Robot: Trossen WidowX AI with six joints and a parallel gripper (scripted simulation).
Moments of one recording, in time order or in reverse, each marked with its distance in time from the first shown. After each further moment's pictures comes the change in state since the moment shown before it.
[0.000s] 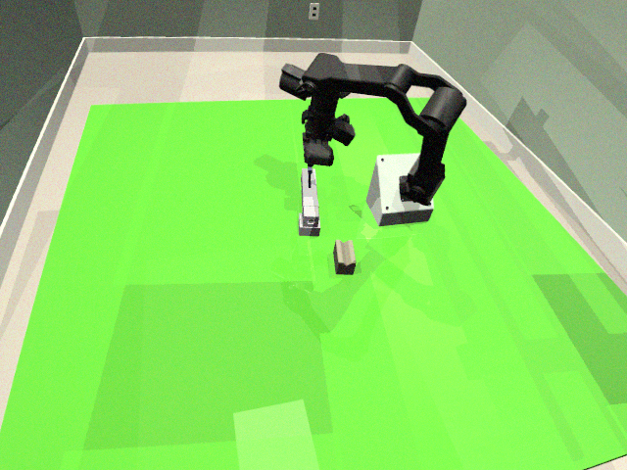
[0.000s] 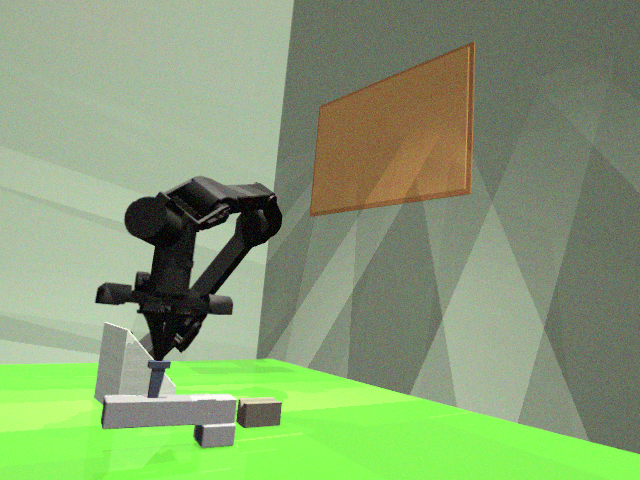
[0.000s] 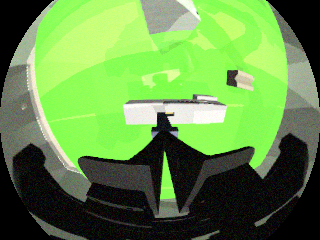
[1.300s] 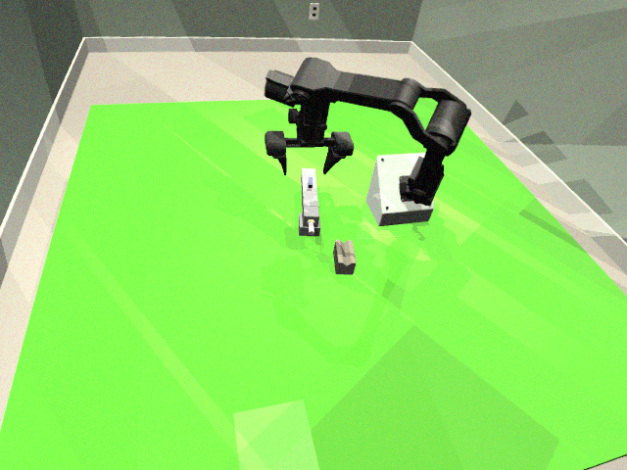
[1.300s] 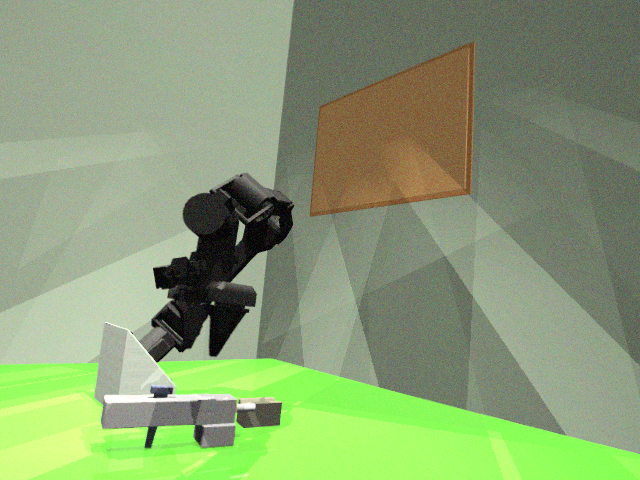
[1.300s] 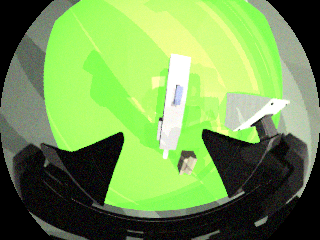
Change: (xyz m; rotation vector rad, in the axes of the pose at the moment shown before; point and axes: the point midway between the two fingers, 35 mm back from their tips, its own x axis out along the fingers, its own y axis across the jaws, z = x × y) arm -0.018 -0.055 -0.022 -1.707 -0.051 -0.009
